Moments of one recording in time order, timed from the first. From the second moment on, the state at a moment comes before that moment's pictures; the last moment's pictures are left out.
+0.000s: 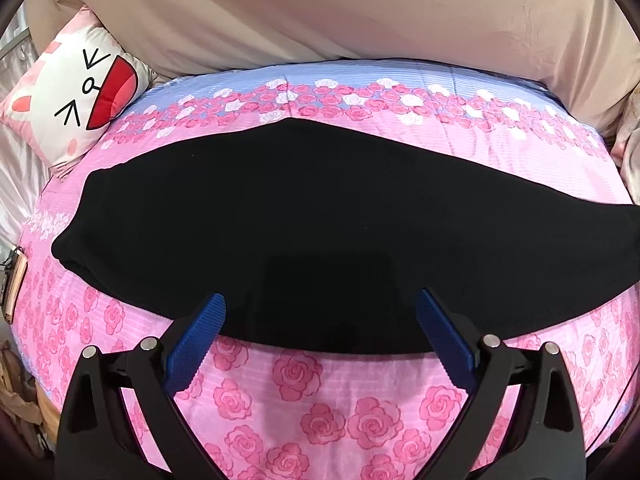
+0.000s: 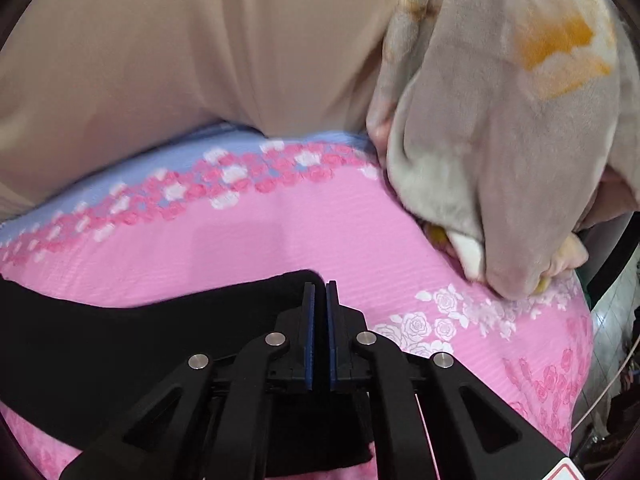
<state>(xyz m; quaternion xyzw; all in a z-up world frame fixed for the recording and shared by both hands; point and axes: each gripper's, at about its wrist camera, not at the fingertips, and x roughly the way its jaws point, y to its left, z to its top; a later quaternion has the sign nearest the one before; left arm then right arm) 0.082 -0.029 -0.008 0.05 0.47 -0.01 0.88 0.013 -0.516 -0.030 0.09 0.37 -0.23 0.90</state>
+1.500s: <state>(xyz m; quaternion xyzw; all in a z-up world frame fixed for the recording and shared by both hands) 0.081 0.014 -0.014 0.04 0.45 0.01 0.89 -0.038 -0.502 -0.059 0.24 0.39 -0.23 0.86</state>
